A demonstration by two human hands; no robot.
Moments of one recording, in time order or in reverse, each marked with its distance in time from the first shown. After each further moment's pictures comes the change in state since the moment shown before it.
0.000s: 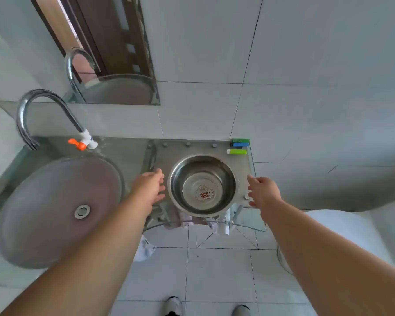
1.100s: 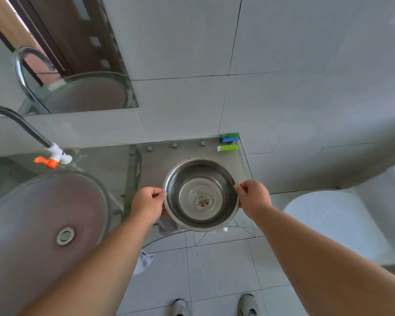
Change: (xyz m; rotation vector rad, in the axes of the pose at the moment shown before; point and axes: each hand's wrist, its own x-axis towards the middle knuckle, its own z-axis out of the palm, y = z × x) left_hand 0.032 -0.031 0.015 0.301 -0.061 0.141; right_hand 0.017 0.025 0.031 -0.369 0.083 -0.217
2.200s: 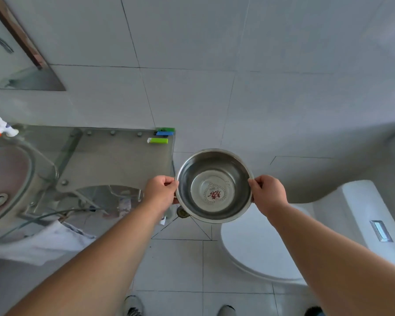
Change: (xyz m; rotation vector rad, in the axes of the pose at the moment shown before) left_hand -0.139 0.080 0.323 -0.126 0.054 0.014; right_hand 0.084 0.235 -0.259 0.030 0.022 -0.092
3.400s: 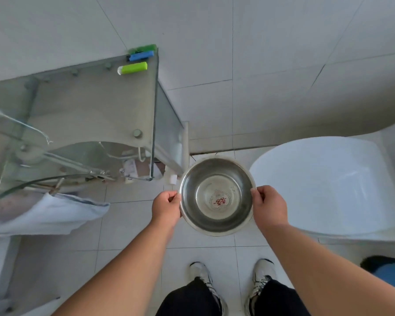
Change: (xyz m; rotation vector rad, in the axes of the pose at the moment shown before) left_hand 0.038 -0.270 0.041 0.191 0.116 -0.222; right_hand -0.041 0.205 0.237 0.220 -0.088 0.249
